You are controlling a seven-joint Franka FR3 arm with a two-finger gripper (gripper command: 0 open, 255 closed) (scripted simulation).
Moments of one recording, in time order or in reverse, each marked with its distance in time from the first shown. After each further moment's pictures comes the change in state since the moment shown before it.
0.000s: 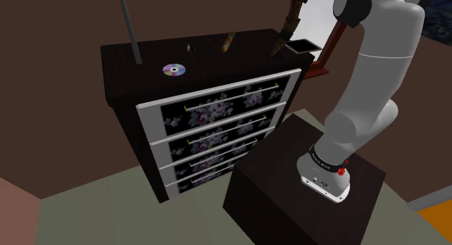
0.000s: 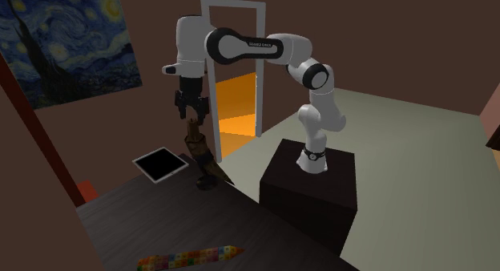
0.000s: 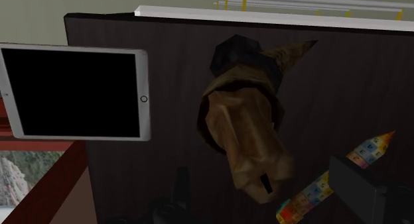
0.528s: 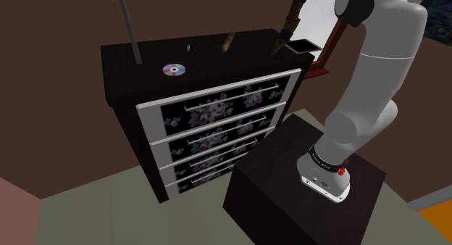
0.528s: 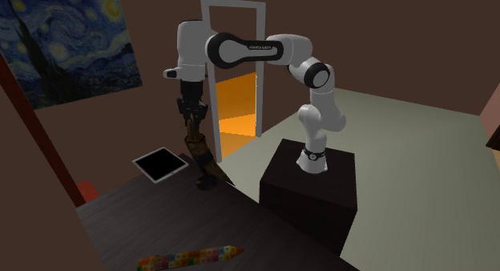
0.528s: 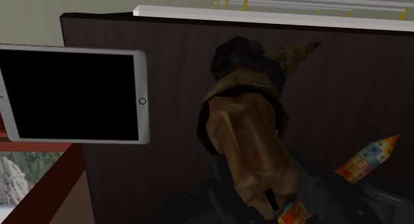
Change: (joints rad) arm 0.014 -0.019 0.000 -0.060 -0.009 0.044 -0.002
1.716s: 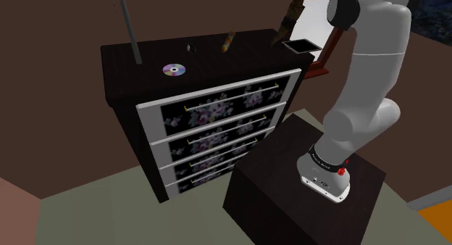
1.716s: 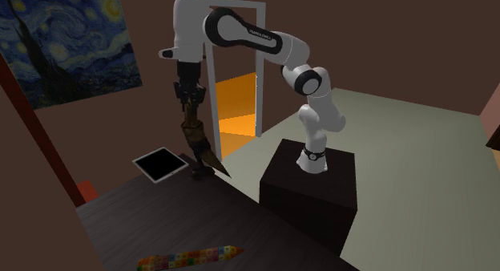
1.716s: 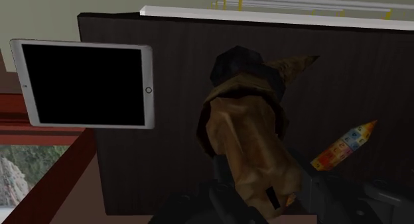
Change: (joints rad) arm -0.095 0.121 0.008 0.348 0.066 -0.234 0.012
